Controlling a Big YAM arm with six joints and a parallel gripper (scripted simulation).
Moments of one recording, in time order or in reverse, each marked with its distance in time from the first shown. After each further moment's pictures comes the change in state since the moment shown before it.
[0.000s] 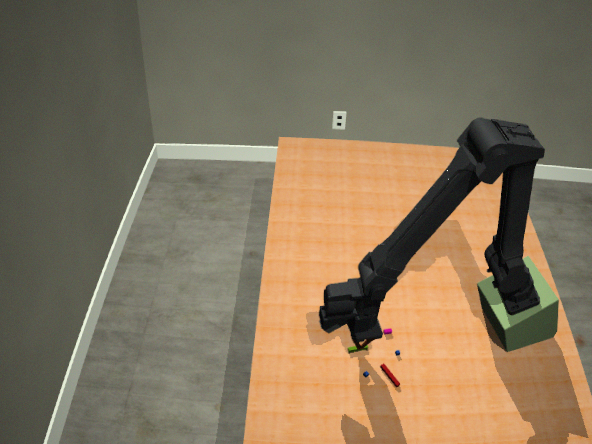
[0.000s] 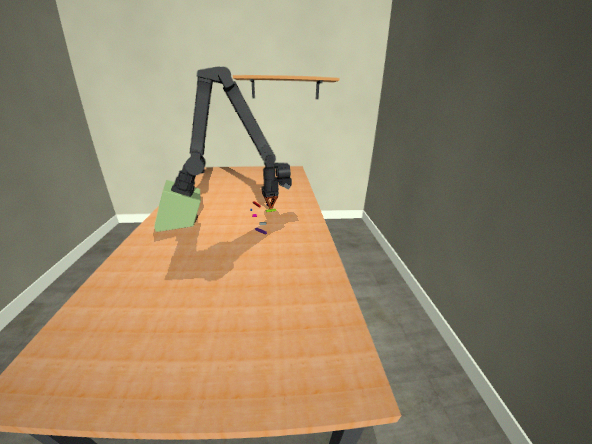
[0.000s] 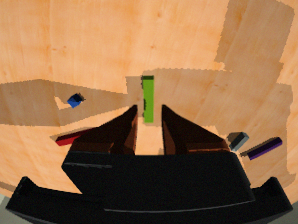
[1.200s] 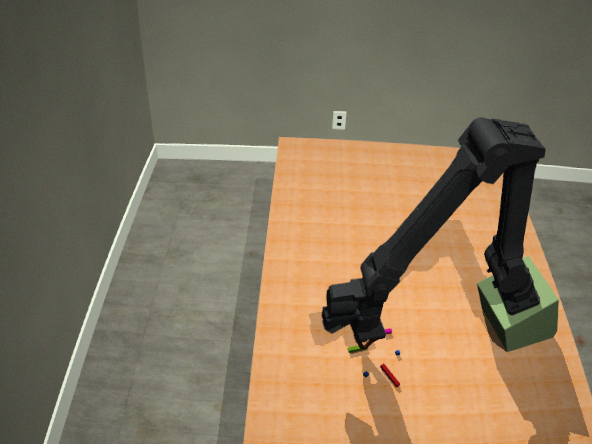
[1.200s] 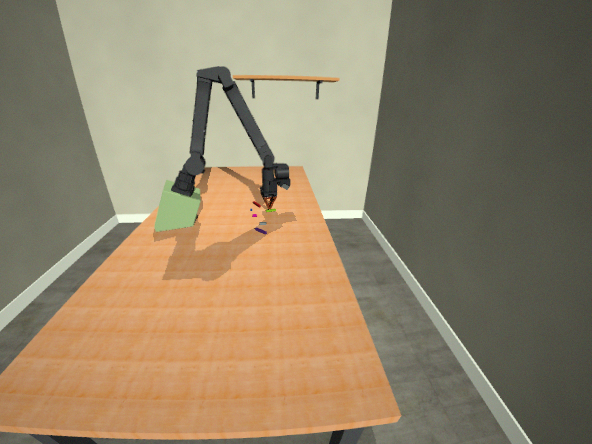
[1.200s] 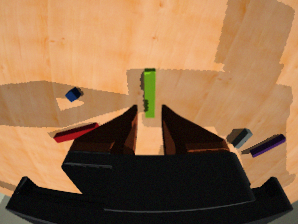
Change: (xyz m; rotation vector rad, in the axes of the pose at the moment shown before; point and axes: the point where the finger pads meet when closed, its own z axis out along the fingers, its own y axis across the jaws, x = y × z) arm 0.008 0.001 0.001 -0.001 0.009 -0.001
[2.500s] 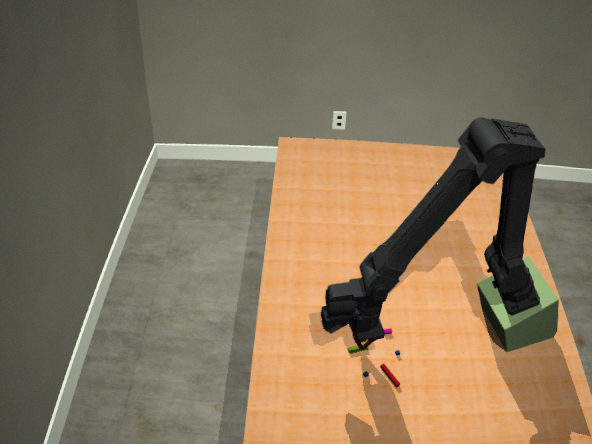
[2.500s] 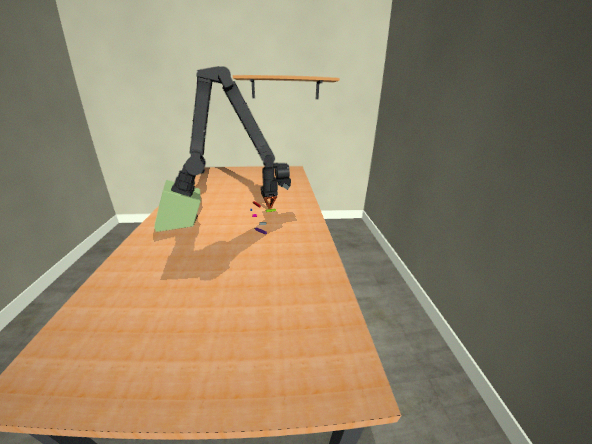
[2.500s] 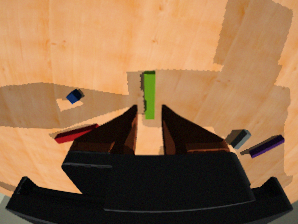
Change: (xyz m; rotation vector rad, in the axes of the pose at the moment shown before) arm -0.003 0.000 -0.001 0.000 -0.003 0.000
